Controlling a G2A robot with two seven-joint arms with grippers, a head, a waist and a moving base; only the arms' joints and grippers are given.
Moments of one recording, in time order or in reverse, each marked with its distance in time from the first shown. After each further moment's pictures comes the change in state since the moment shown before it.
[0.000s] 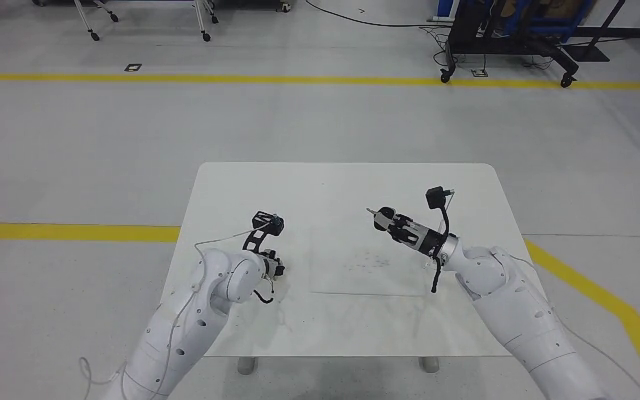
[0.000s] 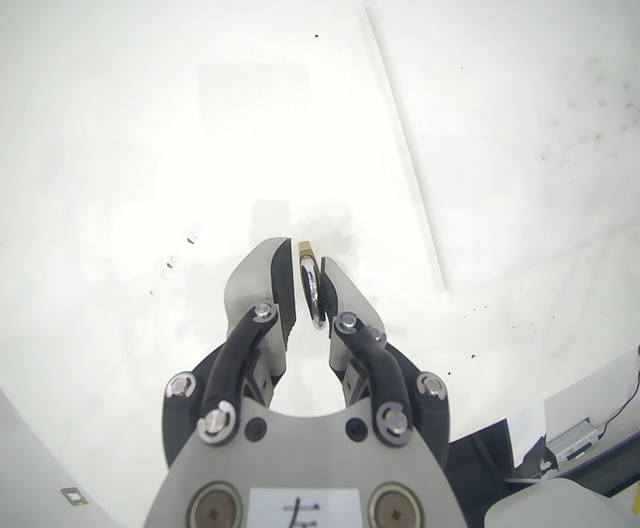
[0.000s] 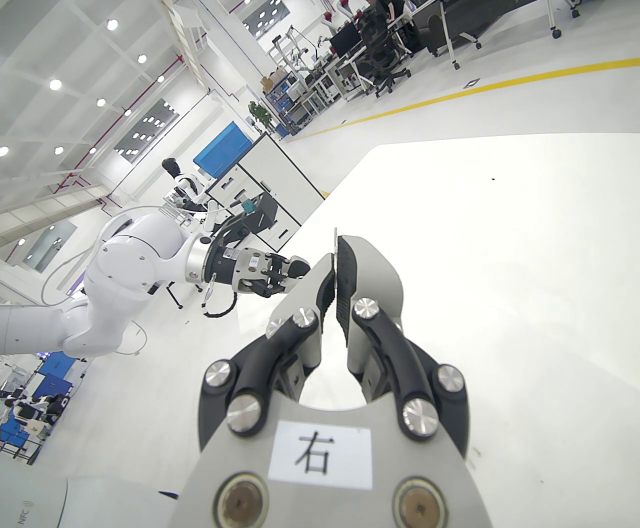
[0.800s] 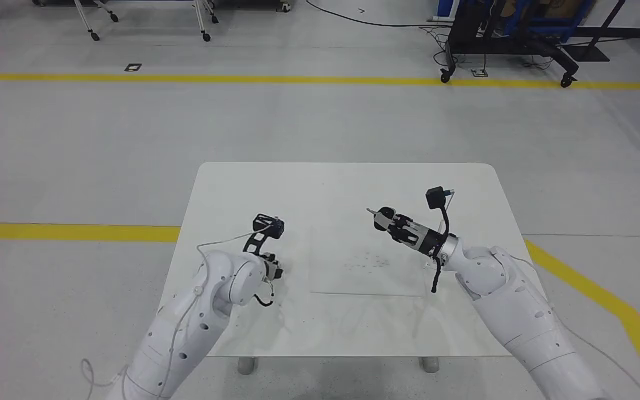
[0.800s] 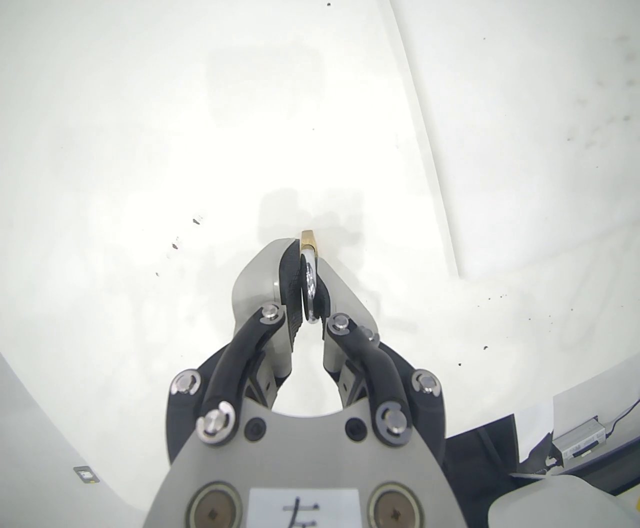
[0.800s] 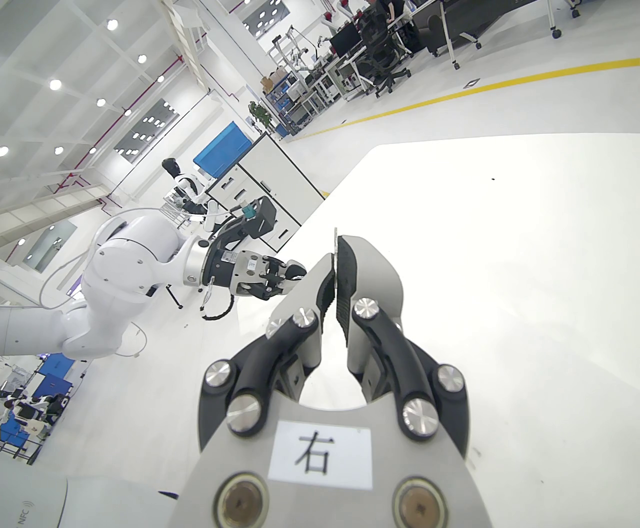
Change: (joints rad) left arm 0.012 -0.008 -0.003 -0.028 0.023 -0.025 -0.034; right arm 0.000 0.000 0.000 0.000 0.000 0.000 0.000
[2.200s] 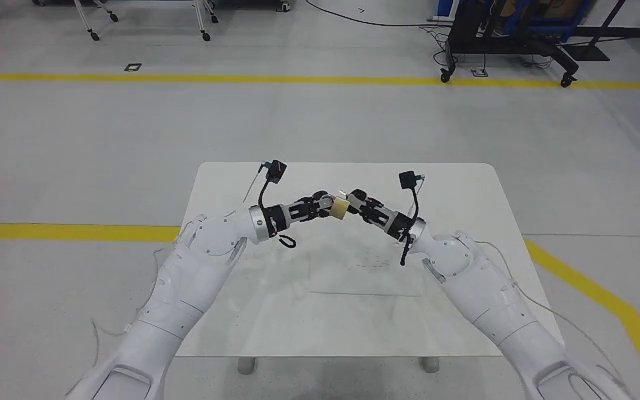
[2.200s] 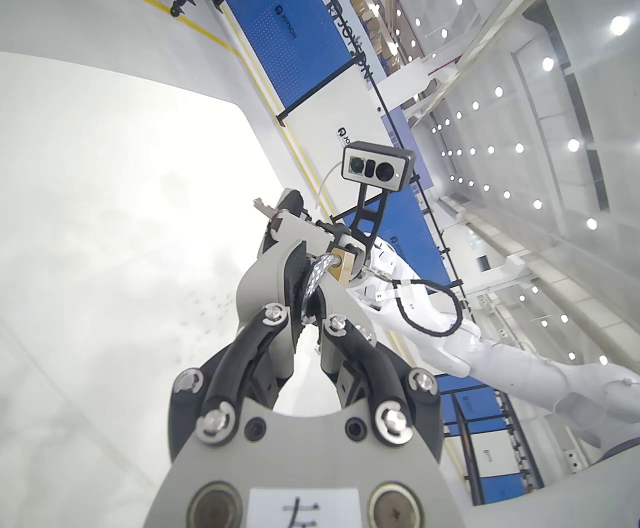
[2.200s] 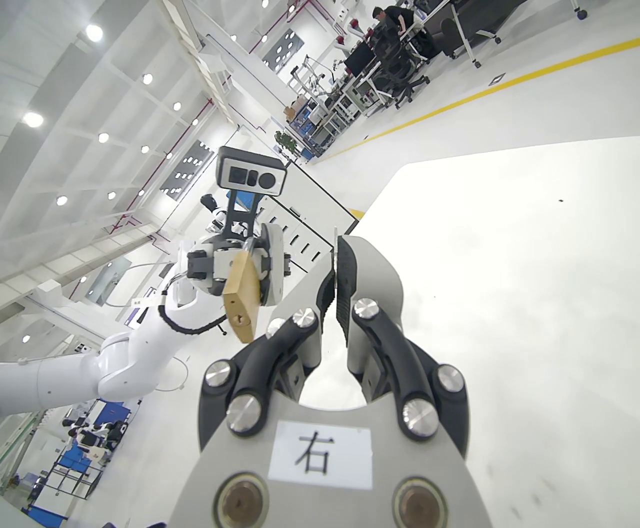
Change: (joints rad) left arm -0.276 -0.097 -0.006 0.517 -1.182 -0.514 0.379; right arm 0.197 -0.103 -0.211 0.154 0.175 0.071 -0.070
